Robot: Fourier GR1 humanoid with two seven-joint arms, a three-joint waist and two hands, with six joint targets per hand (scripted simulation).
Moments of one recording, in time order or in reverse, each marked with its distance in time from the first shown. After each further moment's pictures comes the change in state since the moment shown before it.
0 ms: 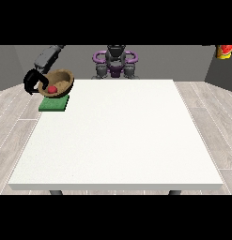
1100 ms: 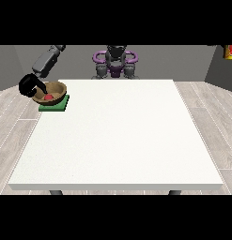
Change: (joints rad) left arm -0.004 0.100 0.032 0.066 0.045 -0.043 -0.059; right arm -0.101 -0.026 -0.093 0.114 -0.046 -0.129 -0.084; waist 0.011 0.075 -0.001
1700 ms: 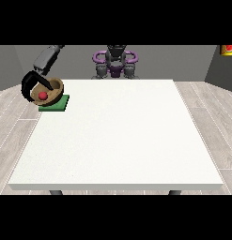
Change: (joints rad) left arm 0.011 -0.049 -0.051 -0.059 -0.001 0.046 0.036; right arm -0.030 -0.013 0.103 0.046 0.086 0.054 0.041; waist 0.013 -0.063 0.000
